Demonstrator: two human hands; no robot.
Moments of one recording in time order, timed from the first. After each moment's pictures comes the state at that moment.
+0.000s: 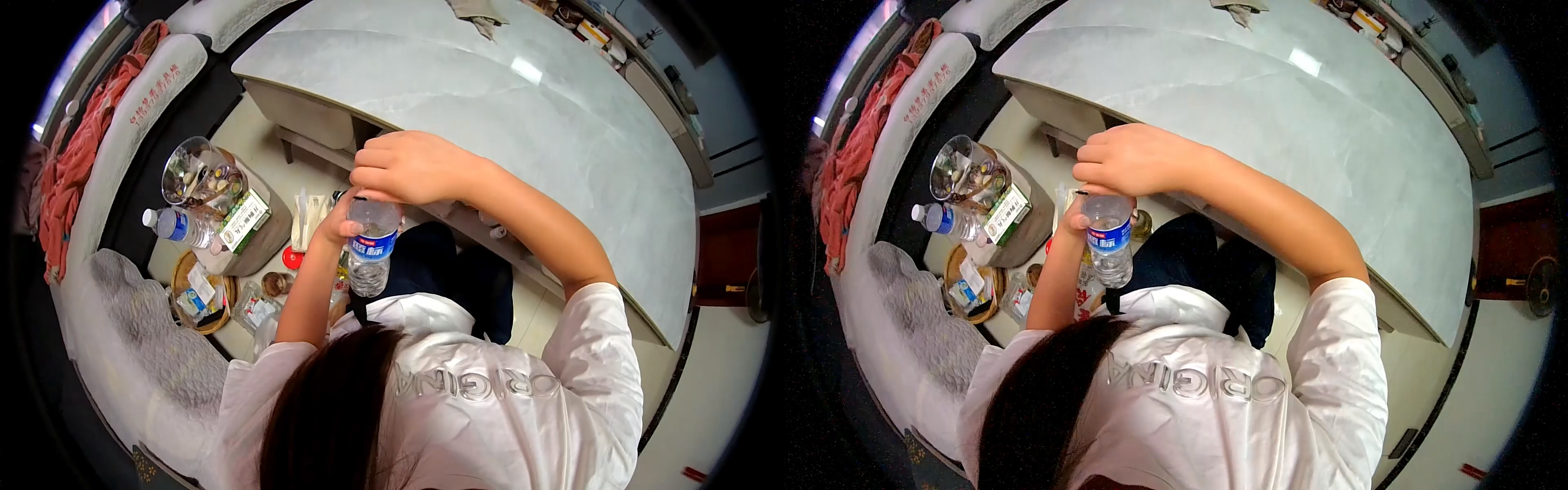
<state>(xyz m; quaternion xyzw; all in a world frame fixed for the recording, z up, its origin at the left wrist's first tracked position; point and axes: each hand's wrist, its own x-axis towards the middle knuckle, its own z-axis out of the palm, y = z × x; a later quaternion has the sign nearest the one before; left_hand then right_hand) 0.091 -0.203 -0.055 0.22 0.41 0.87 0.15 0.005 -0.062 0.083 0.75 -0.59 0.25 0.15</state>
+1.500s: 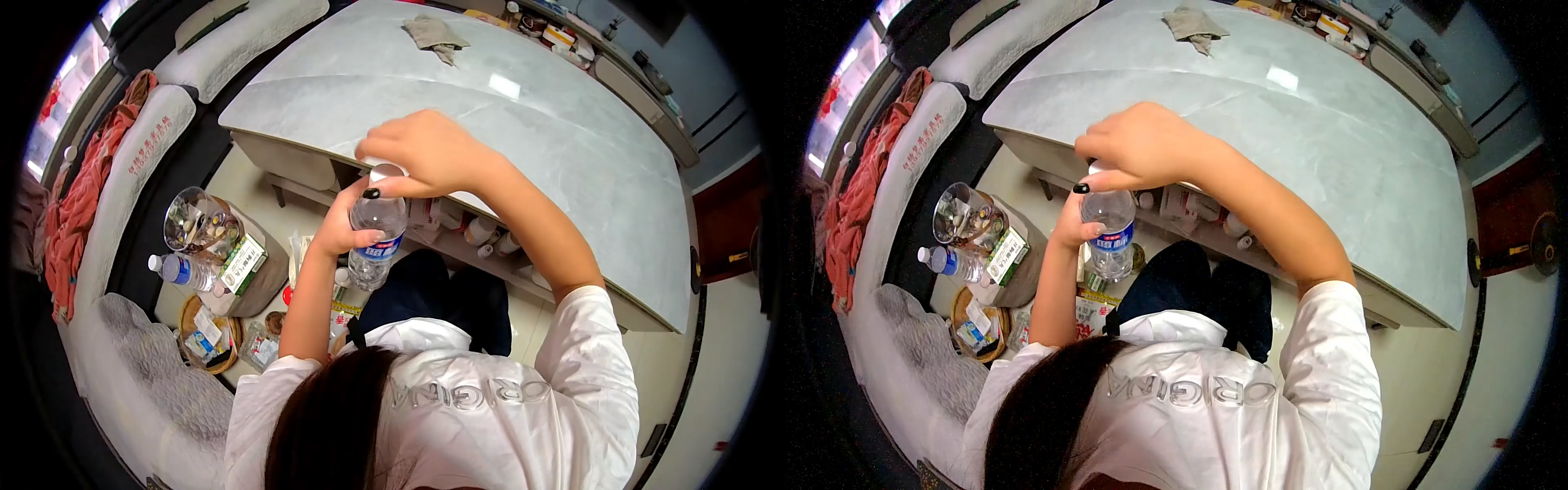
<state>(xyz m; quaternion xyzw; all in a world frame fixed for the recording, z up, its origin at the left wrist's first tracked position) 0.066 -0.178 0.027 0.22 0.58 0.78 0.04 -0.011 -0.016 0.143 0.66 -0.71 0.19 0.17</state>
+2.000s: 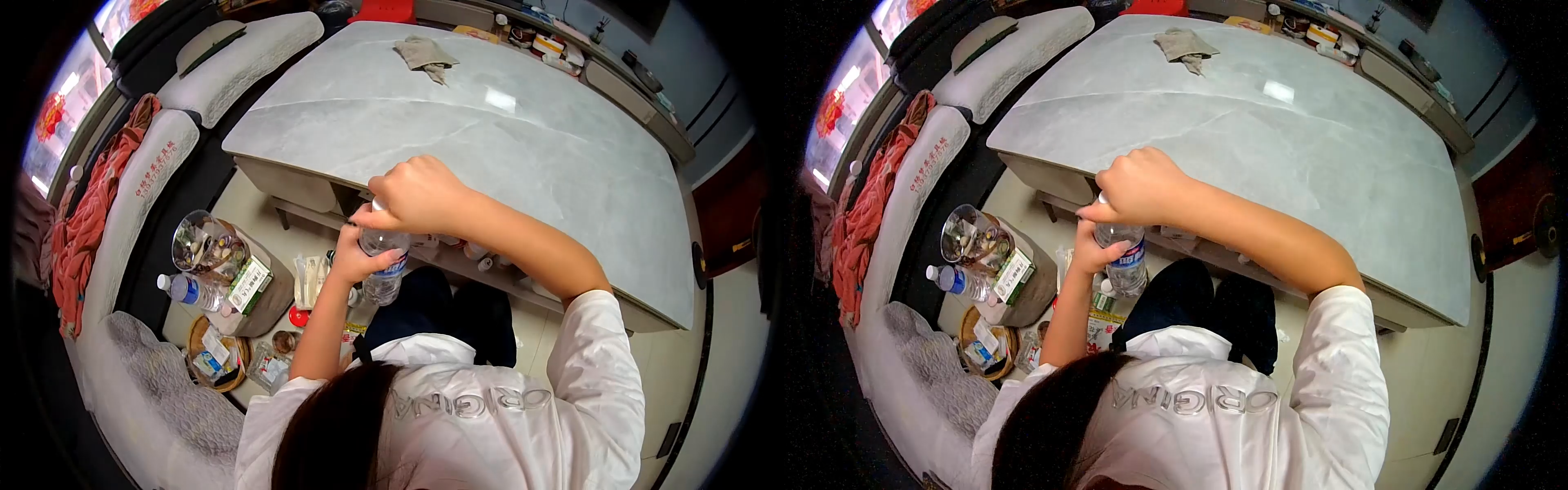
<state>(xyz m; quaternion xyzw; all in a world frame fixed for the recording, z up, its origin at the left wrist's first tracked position) 0.079 -0.155 0.018 0.17 0.65 0.74 -0.05 0.022 -0.012 0.143 0.51 -0.85 0.11 0.09</state>
